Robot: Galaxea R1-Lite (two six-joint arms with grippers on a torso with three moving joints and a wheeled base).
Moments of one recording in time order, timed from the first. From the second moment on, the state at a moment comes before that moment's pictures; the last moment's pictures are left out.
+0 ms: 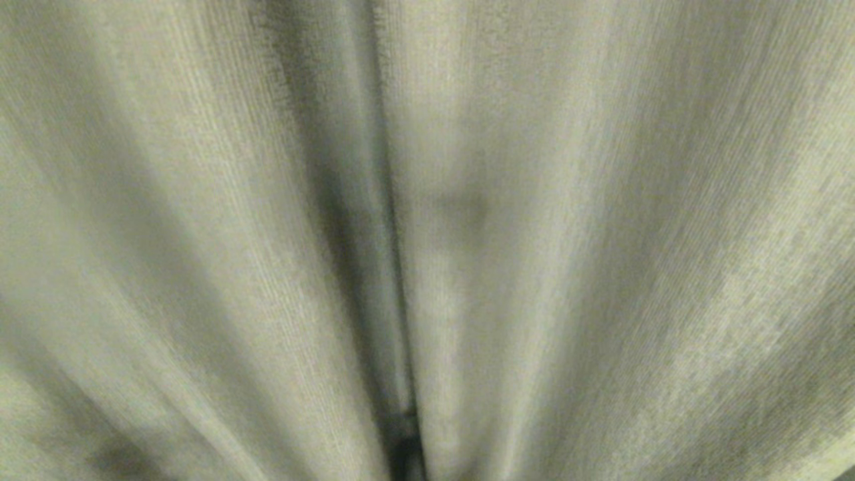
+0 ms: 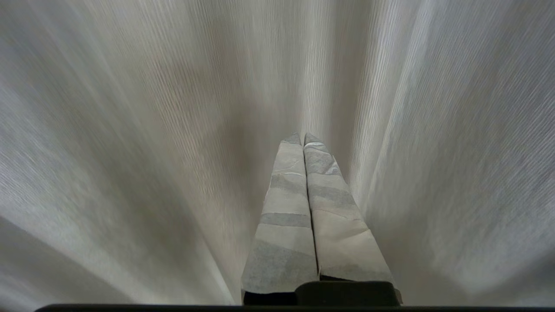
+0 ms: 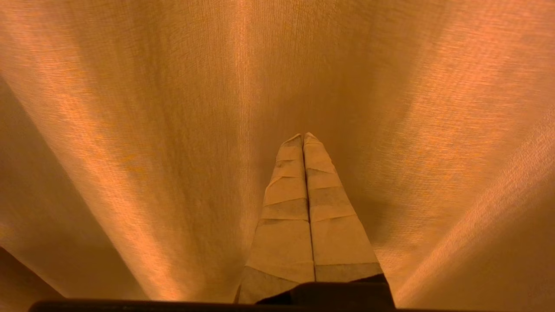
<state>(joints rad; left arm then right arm) 0.00 0.08 -0.01 0.01 0.00 0.03 0.00 0.00 0.00 0.01 0.05 -0.07</state>
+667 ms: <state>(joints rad) 0.00 0.00 0.00 0.00 0.00 0.02 0.00 0.00 0.00 0.01 0.05 -0.07</state>
